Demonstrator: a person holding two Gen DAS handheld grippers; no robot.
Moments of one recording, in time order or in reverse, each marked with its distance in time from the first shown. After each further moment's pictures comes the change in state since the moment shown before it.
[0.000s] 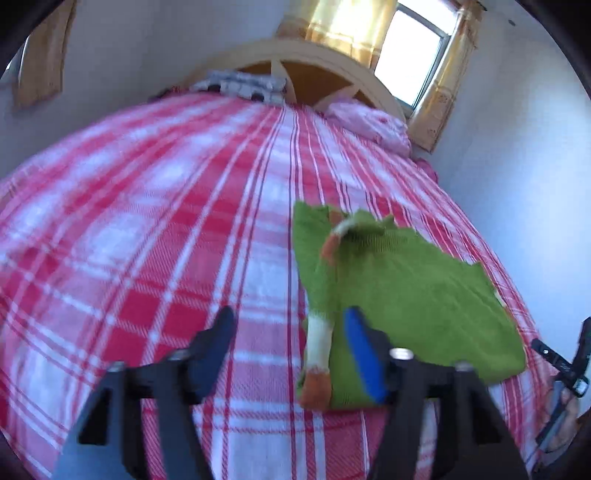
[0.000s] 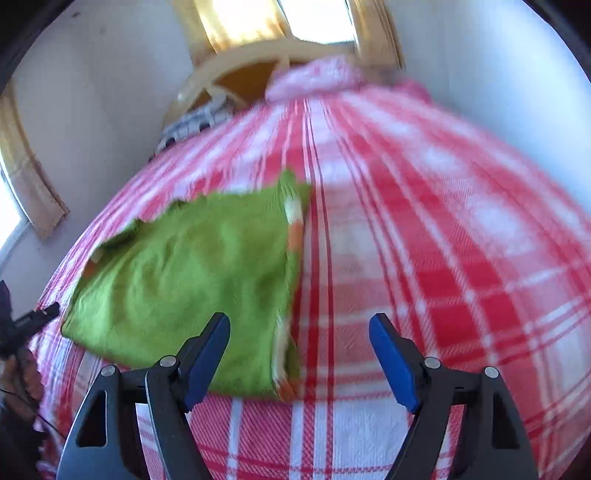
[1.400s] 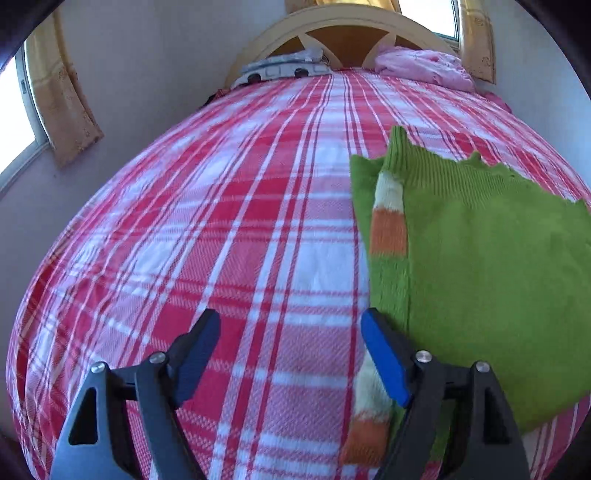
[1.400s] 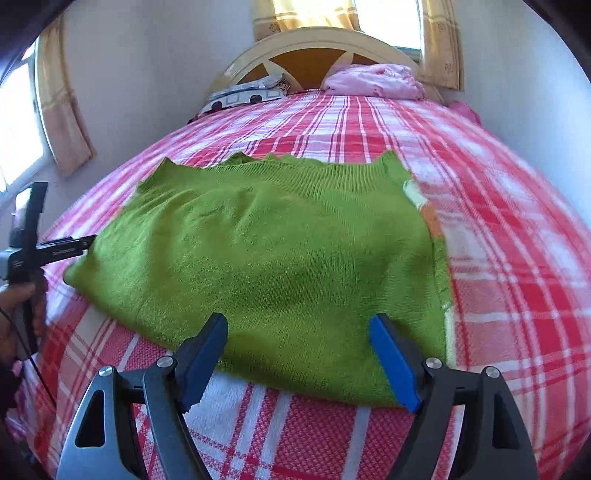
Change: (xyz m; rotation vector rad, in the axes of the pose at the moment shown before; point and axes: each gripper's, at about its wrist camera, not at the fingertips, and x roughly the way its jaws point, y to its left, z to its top) left arm 0.091 -0.037 0.003 0.167 0.140 0.437; right arm 0.038 0.076 -0.021 -0.201 0.036 0.039
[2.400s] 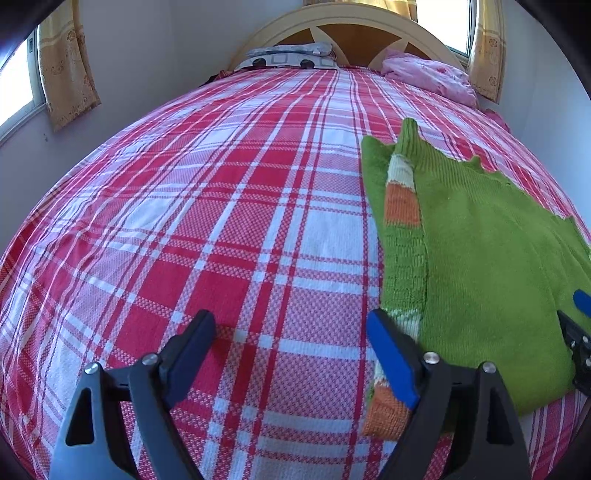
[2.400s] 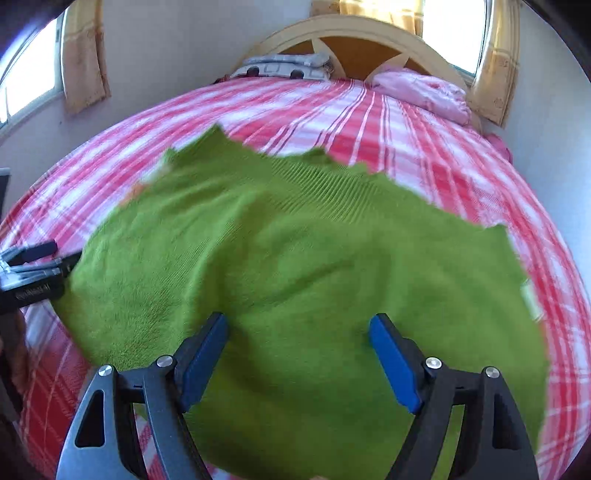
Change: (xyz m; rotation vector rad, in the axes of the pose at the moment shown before) left arm 0.010 0.019 -0.010 -0.096 0.017 -0.084; right arm 0.087 0.108 0.046 -0.142 0.102 -0.035
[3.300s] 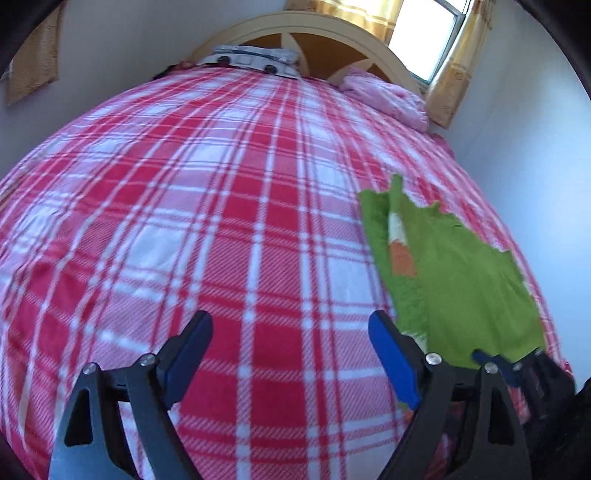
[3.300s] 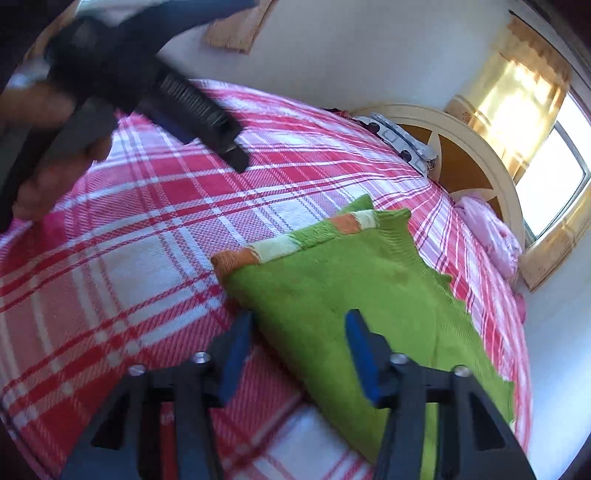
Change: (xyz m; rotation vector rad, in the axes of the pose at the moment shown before) left arm 0.002 0.079 0.048 -0.038 0.013 -0.373; right arm -0.027 0.183 -0.026 -0.647 -0.145 -0.031
